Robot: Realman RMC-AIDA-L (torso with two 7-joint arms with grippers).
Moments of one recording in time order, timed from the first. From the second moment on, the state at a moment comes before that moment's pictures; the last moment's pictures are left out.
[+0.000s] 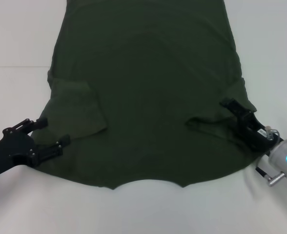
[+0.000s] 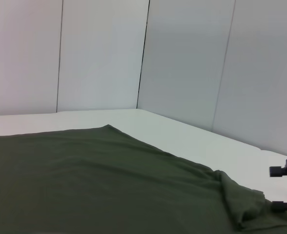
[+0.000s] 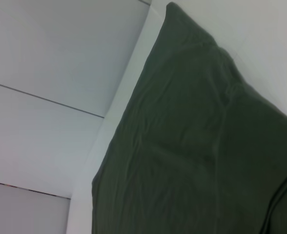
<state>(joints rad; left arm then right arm) -0.36 -2.15 0.39 0.69 1.96 1.48 -1.15 0.63 2.10 -0.44 0.04 -1.36 -0.90 1.64</state>
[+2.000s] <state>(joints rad) -0.36 -2.15 0.38 0.69 1.96 1.48 -1.12 0.84 2.11 -0.37 0.03 -1.35 -0.73 1.56</state>
